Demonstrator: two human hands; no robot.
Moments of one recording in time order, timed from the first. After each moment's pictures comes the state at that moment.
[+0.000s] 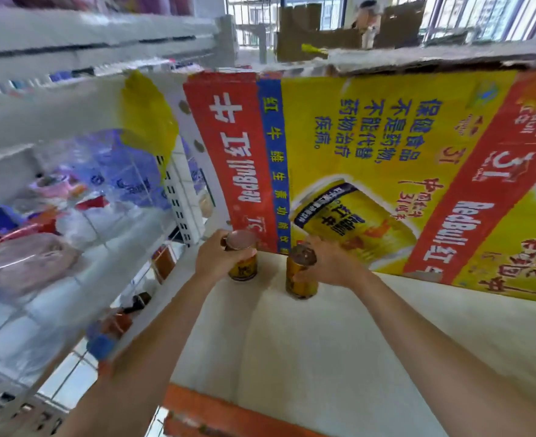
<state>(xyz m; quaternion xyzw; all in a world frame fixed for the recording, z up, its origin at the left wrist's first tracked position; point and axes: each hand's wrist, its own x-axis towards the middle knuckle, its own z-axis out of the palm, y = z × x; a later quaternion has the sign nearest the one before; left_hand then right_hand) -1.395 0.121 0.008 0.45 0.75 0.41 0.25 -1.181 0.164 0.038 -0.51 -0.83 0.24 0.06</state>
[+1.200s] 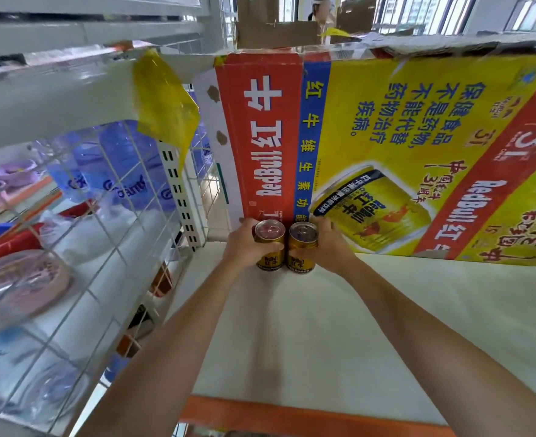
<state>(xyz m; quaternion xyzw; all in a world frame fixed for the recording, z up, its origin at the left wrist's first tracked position) -1.417 0.149 0.008 0.58 0.70 0.32 0.27 -1.244 0.173 0.000 -0.61 -0.70 0.27 0.25</state>
